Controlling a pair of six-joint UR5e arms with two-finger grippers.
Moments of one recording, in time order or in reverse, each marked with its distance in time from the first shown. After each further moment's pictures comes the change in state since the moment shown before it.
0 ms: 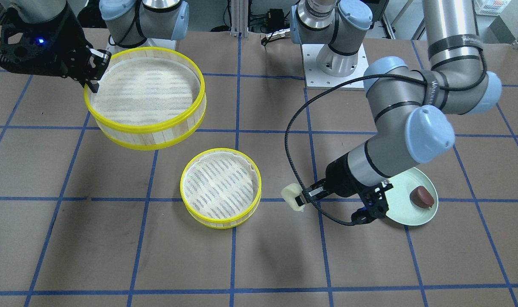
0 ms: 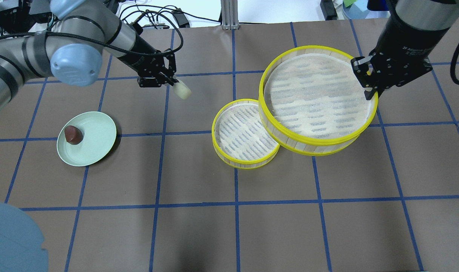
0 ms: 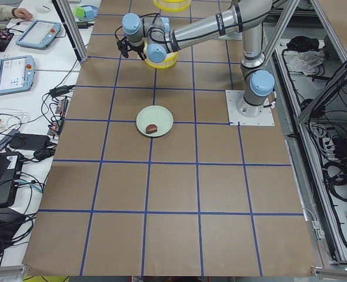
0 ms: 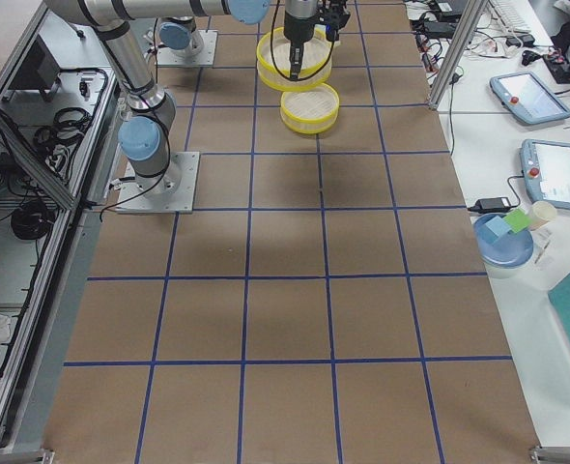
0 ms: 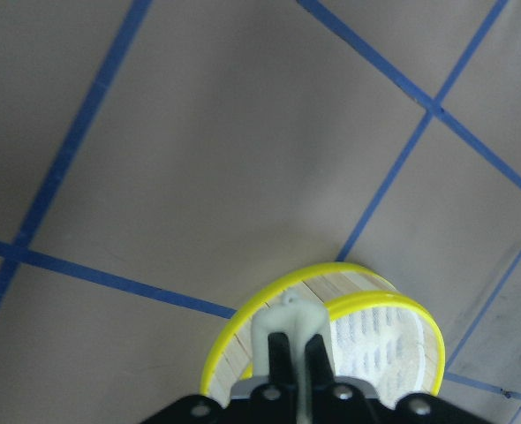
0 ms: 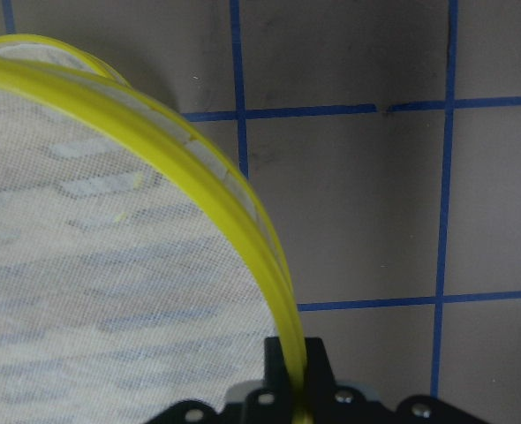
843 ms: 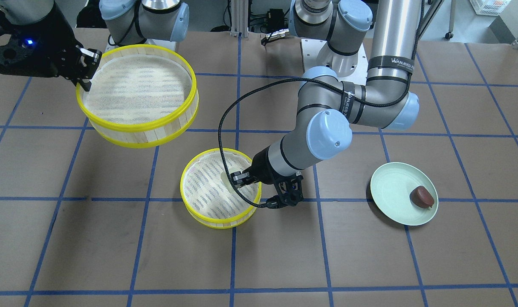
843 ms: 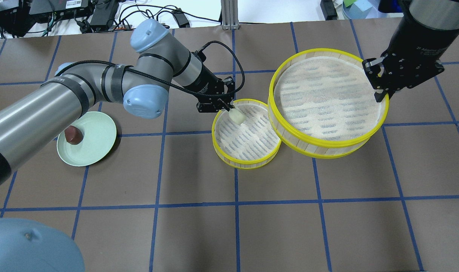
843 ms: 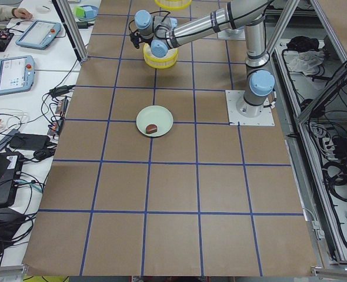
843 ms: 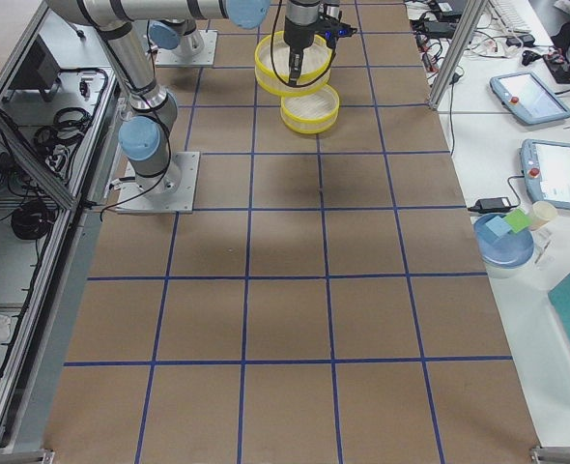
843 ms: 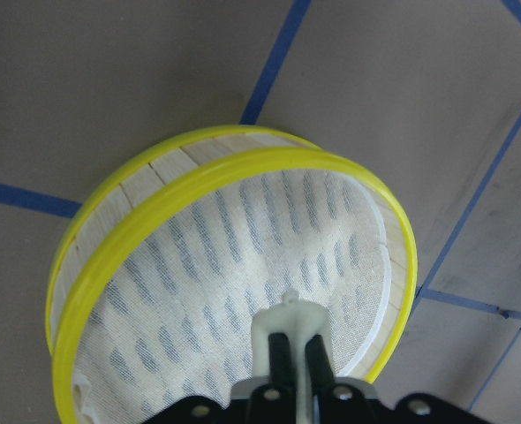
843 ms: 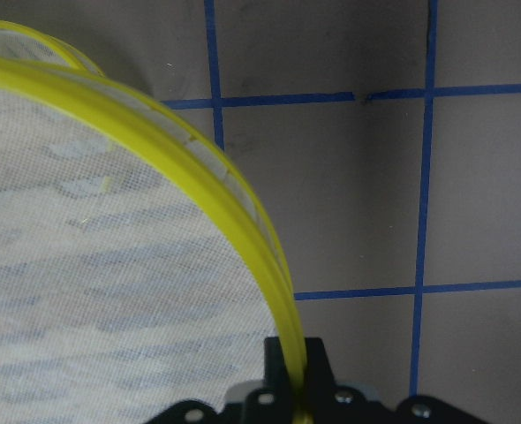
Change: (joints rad) left arm -0.206 -0.063 -0.071 0.139 -0.065 -0.121; right arm -0.026 -0.001 0.001 0.022 -0.003 -0.032
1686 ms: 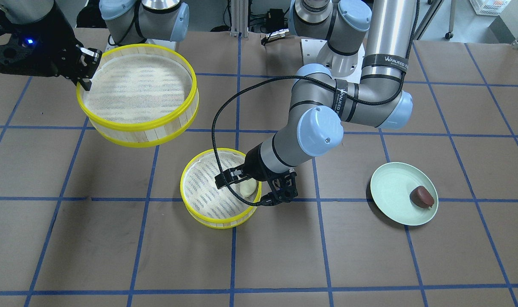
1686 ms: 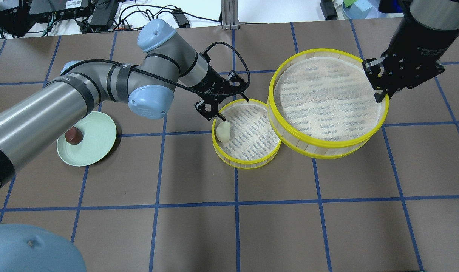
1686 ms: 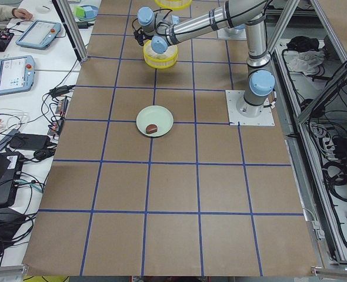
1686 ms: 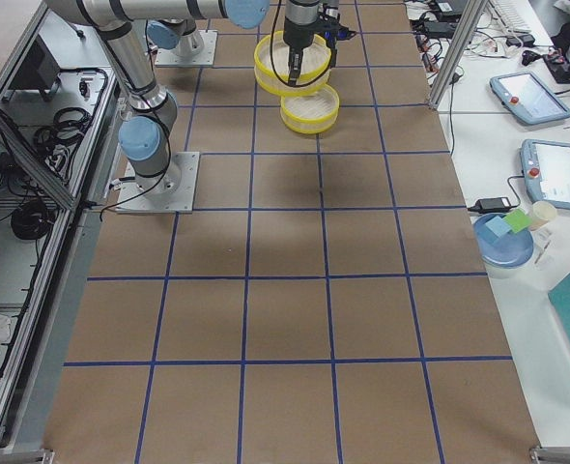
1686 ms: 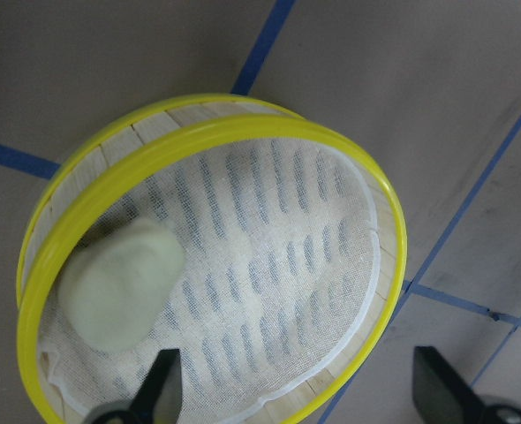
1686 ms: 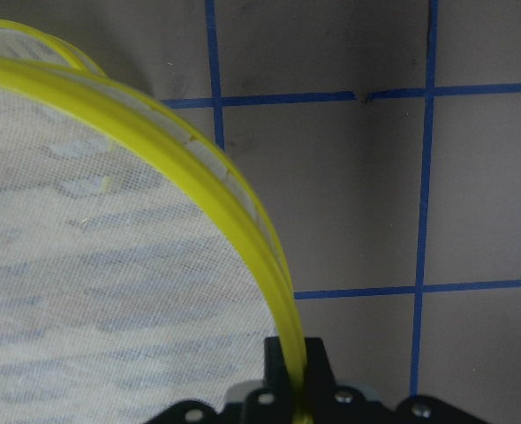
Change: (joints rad) left arm -0.001 0.012 0.019 -0.010 0.006 -0.069; right arm 0.000 -0.001 0.000 0.001 0.005 -0.001
